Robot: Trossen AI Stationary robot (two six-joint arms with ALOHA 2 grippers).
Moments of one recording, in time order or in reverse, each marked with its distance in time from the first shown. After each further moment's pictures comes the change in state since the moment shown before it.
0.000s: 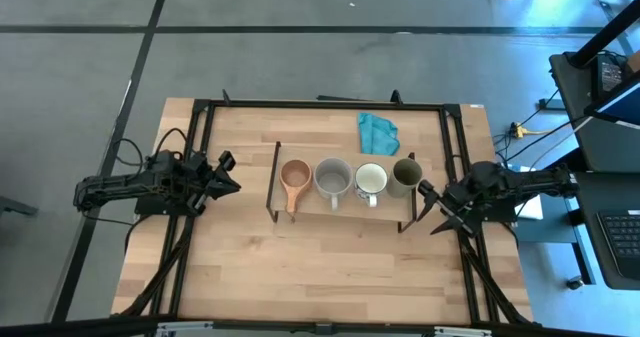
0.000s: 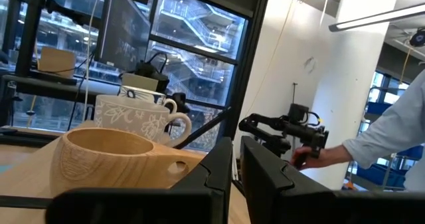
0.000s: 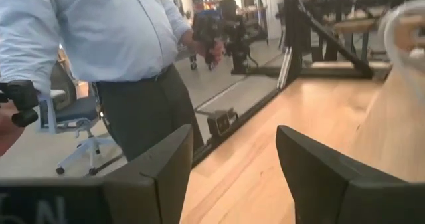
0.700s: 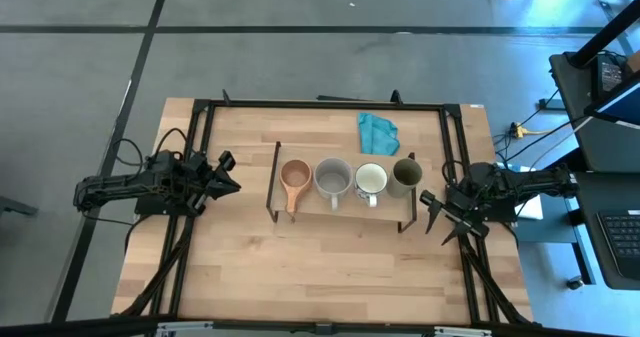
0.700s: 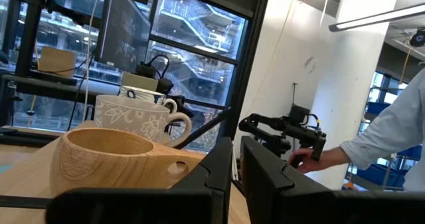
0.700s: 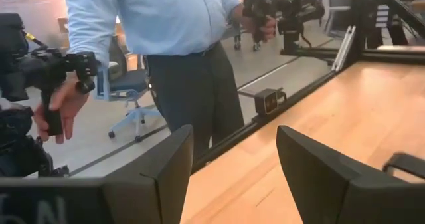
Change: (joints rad) left arm 0.000 0.000 0.000 0.000 0.000 0.000; right arm 0.000 0.000 0.000 -0.079 -0.208 -0.056
